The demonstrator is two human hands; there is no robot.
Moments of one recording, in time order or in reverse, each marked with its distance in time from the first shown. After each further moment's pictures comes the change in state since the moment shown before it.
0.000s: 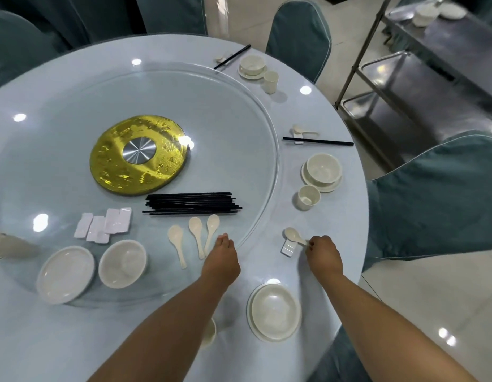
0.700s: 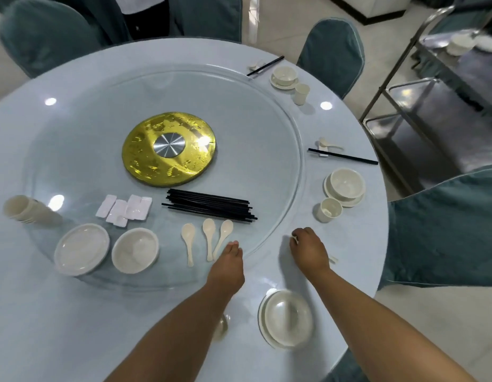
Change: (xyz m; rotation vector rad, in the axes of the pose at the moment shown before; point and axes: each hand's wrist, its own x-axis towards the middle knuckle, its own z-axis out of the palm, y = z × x) left_hand -0.027 -0.031 0.009 -0.103 0.032 0.024; right_hand -0.014 -0.086 0.001 0.027 0.040 -0.353
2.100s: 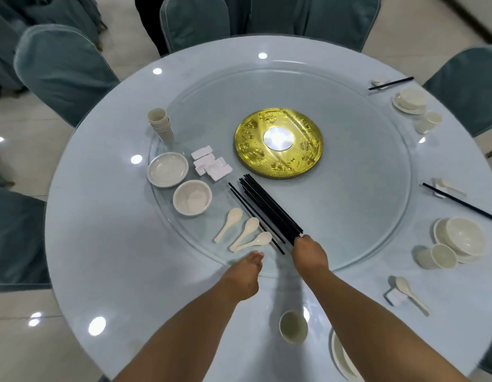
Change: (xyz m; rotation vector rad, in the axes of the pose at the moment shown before) left_hand -0.085 -0.166 0.003 -0.157 -0.045 -0.067; right_hand -0.012 -0.199 0.111 -0.431 -0.269 -0.307
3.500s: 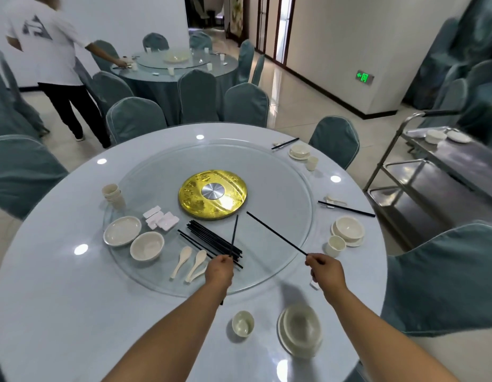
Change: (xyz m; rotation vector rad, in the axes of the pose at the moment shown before) left_hand -0.051 0.150 -0.079 -1.143 0.446 -0.454; right_hand -0.187 0.155 -0.092 1.285 0.439 0.379
